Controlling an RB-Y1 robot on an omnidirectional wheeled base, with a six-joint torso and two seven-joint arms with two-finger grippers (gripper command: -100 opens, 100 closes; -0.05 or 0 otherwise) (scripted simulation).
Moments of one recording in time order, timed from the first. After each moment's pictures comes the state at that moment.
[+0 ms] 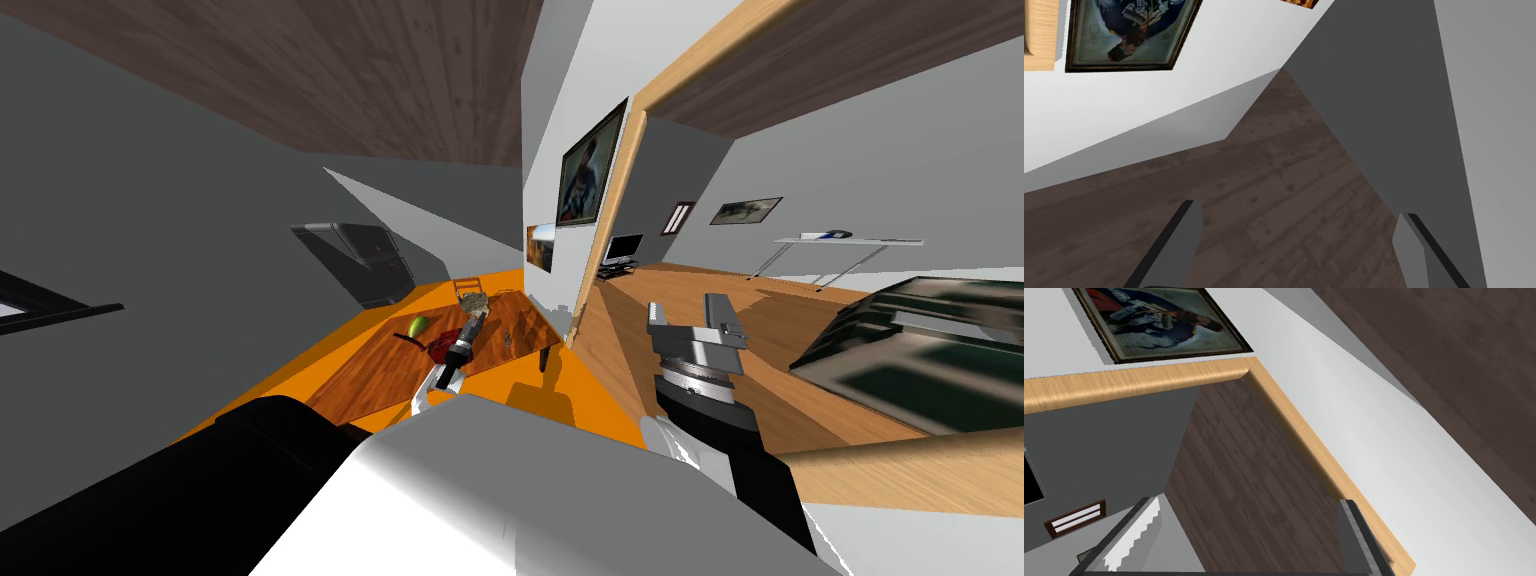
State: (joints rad) left arm 0.30 0.19 0.12 -1.73 -0.30 -0.45 -0.41; right arm 0.47 -0.05 -0.02 -2.31 -0.09 -0.49 -0.01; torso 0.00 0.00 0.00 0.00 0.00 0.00
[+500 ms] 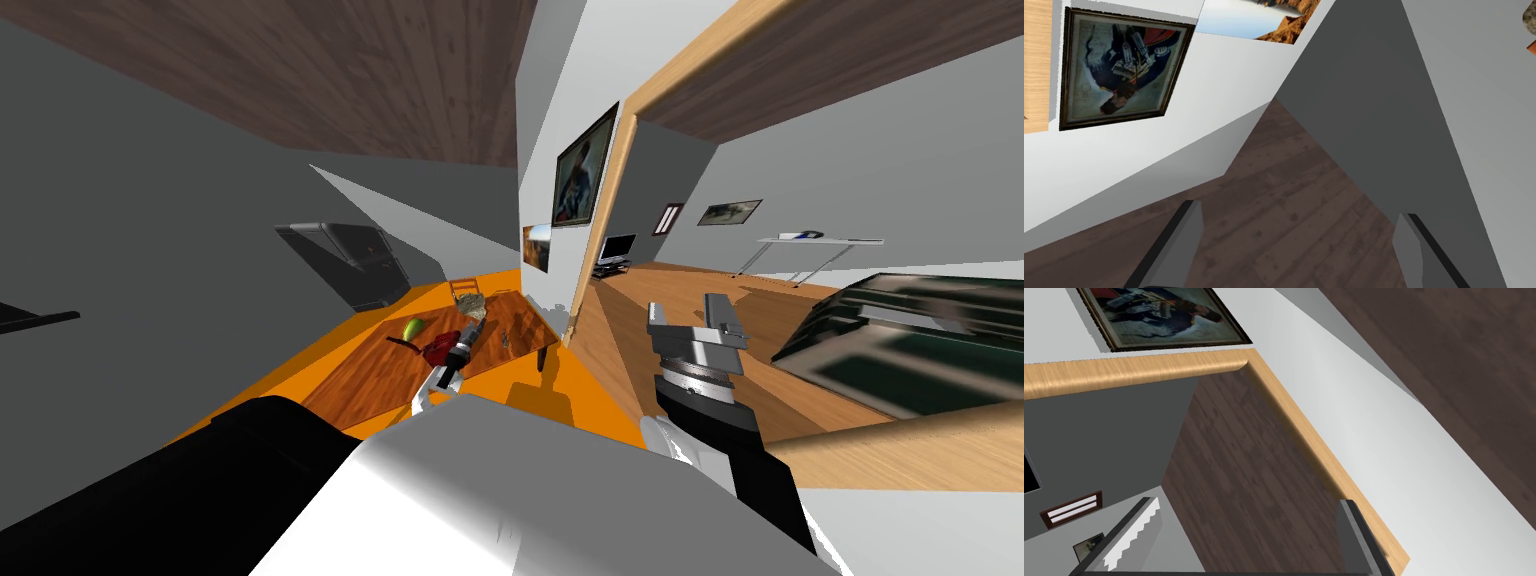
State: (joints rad) left arm 0.27 0.21 0.14 -1.60 -0.35 -0.45 -0.46; right arm 0.47 -0.05 -0.02 -2.31 -0.09 -0.49 -0.01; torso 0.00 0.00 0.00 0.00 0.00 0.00
